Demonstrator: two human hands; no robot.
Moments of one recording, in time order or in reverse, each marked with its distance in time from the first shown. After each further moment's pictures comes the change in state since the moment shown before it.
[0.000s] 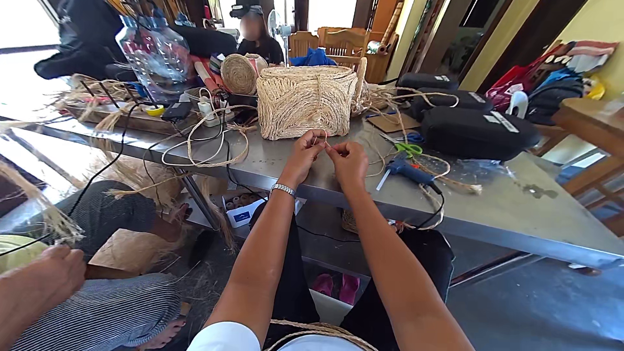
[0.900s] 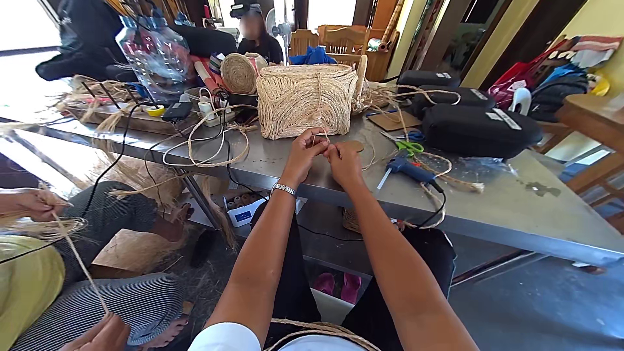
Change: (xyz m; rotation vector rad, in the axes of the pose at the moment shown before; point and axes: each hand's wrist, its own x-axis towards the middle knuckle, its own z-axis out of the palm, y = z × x) left_hand -0.002 0.000 0.001 -0.028 0.024 0.057; right_hand 0.008 0.001 0.000 -0.135 -0.290 0.019
